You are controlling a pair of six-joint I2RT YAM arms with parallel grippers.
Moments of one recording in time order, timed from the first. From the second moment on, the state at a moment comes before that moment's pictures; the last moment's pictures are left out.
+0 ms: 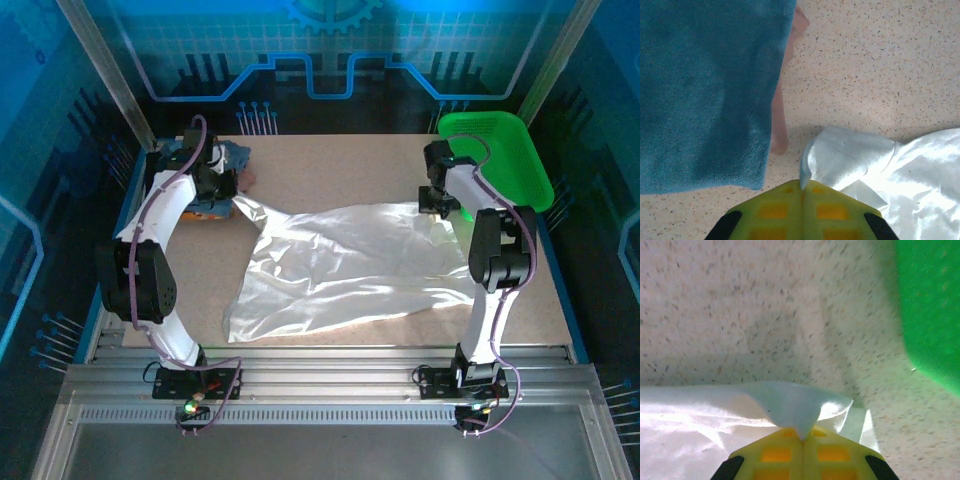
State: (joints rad) left arm 0.00 1.74 1.52 -0.81 0.13 -0.22; right arm 0.08 2.00 1.61 -0.90 0.22 0.18
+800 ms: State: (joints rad) left arm 0.00 1.78 1.64 -0.82 0.19 -0.22; right arm 0.09 2.19 1.97 -0.98 0.34 0.03
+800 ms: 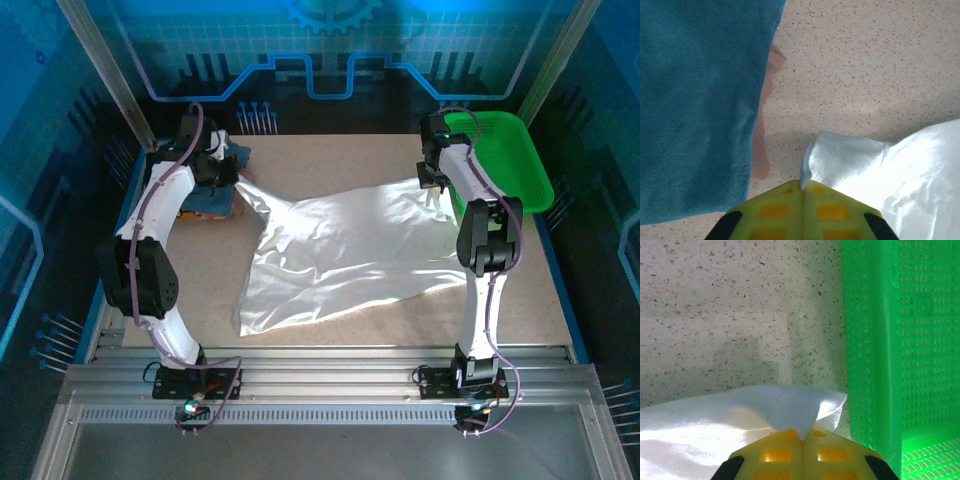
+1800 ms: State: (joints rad) left arm 0.02 1.51 1.54 -0.80 0.15 -0.08; right arm 0.00 1.86 1.51 -0.84 0.25 0.05
